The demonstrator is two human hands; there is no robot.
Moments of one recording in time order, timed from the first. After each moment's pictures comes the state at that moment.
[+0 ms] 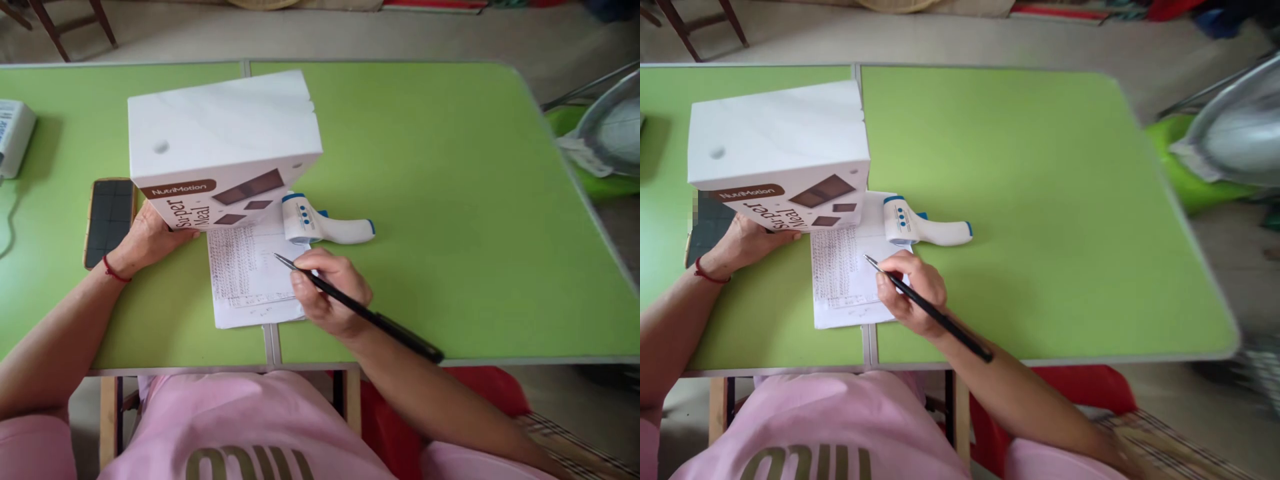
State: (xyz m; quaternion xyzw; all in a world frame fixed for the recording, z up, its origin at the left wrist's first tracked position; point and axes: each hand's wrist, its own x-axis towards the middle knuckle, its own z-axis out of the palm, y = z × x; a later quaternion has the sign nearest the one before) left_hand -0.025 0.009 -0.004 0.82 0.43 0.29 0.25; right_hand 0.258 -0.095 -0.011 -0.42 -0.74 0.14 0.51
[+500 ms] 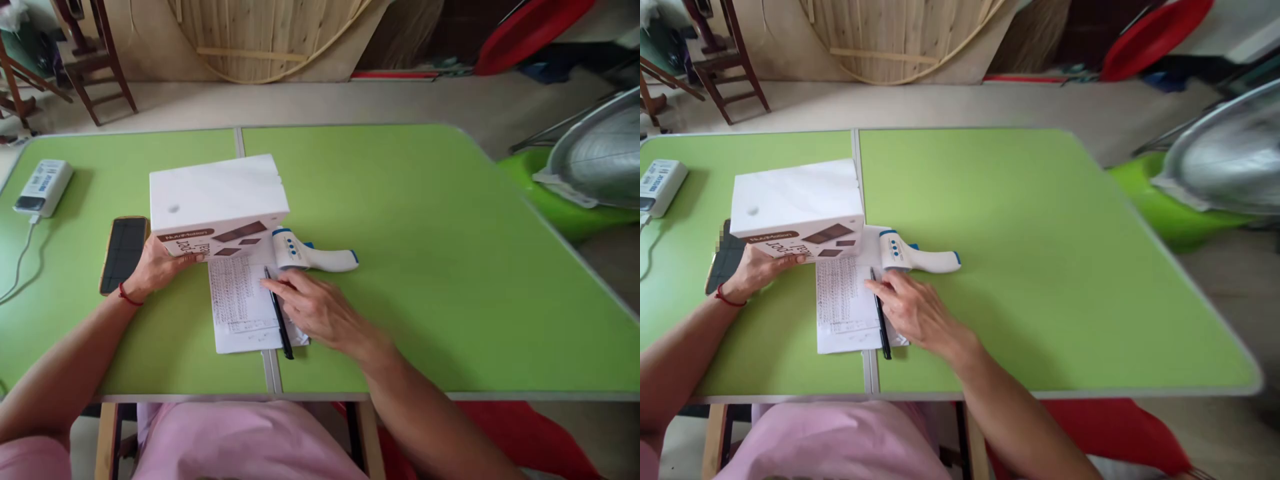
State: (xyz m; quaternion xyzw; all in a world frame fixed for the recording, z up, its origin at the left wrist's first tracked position) left_hand -0.021 -0.001 0.015 0.69 0.46 0.39 0.41; right_hand 0.280 -0.082 -0.004 -0.42 -0.88 0.09 0.21
